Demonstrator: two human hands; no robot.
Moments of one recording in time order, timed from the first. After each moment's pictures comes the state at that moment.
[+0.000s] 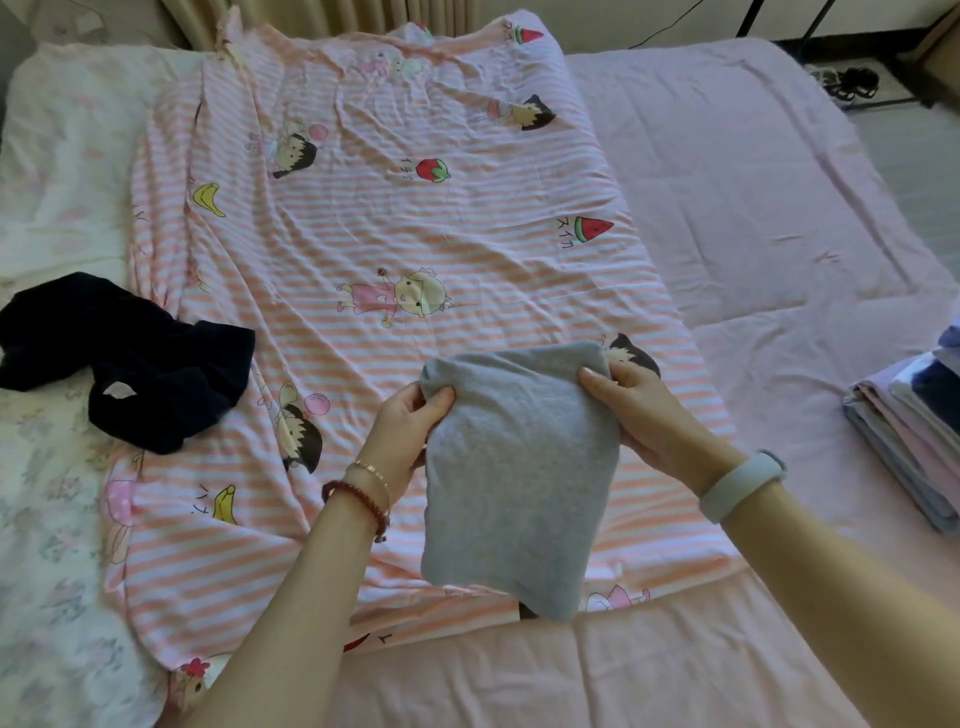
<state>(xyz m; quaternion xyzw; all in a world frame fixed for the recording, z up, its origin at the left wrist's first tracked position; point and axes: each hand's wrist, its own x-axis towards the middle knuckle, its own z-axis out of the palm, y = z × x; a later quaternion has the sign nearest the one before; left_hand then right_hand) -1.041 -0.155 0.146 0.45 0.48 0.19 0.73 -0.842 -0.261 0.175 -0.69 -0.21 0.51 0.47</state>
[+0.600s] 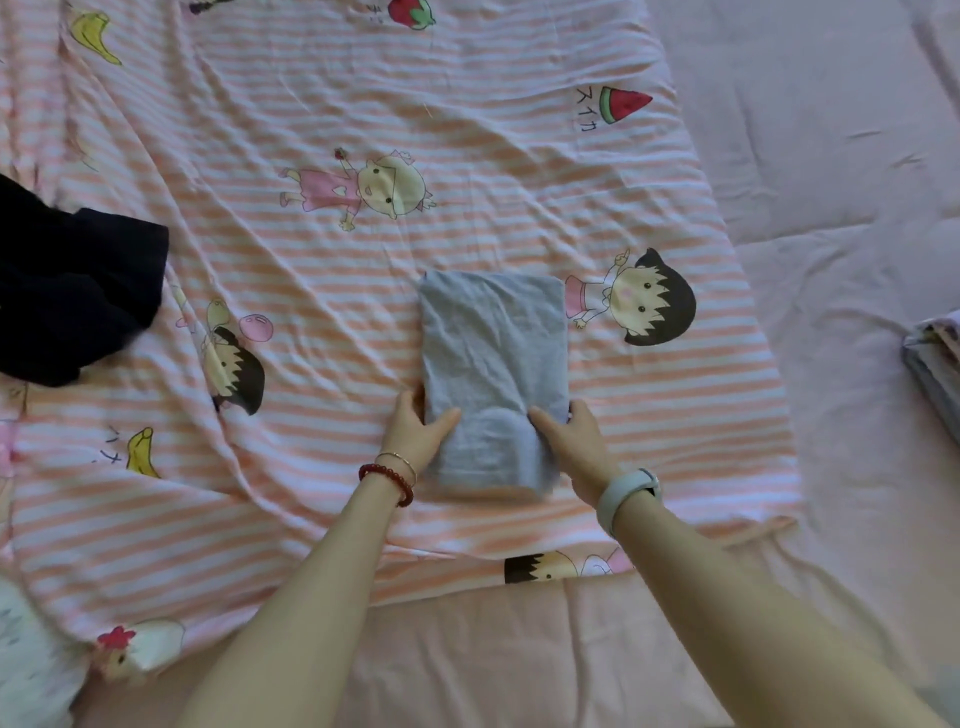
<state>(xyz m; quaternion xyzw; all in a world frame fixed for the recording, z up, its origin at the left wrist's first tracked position) -1.032 -0.184 -0.020 0.50 0.59 0.09 0.62 -0.884 -0.284 -0.007 -0.77 -0.07 0.50 0.40</state>
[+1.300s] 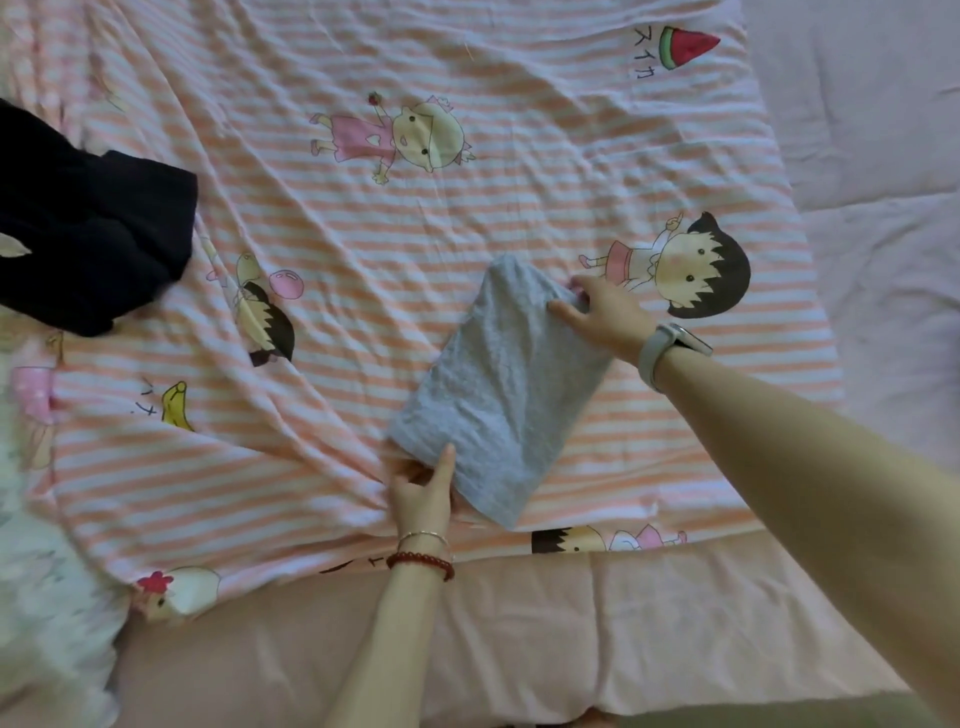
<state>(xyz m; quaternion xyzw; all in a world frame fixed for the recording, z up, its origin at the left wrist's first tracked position) -1.076 -0.262 -0.020 0.25 0.76 0.18 0.58 -0.824 -0.199 -0.016 -0.81 -0.48 0.33 0.08</state>
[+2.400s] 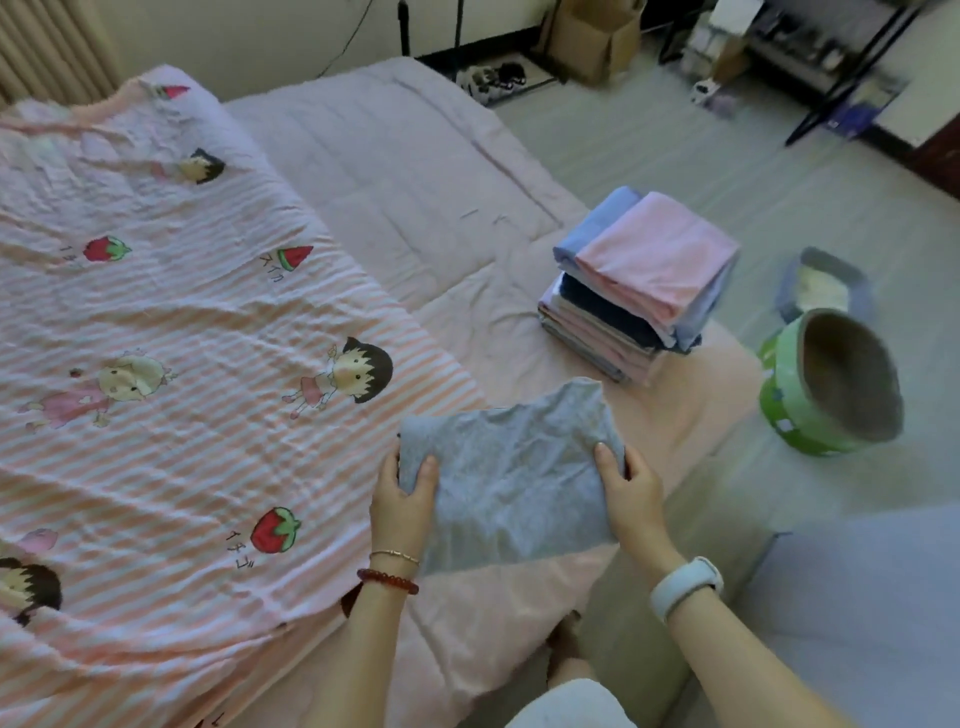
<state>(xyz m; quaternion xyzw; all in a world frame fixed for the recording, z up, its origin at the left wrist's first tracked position) -0.916 -0.388 0.171 0.62 0.40 0.15 0.66 -0.812 -0.571 0.199 -0.82 0.05 0.13 0.55</state>
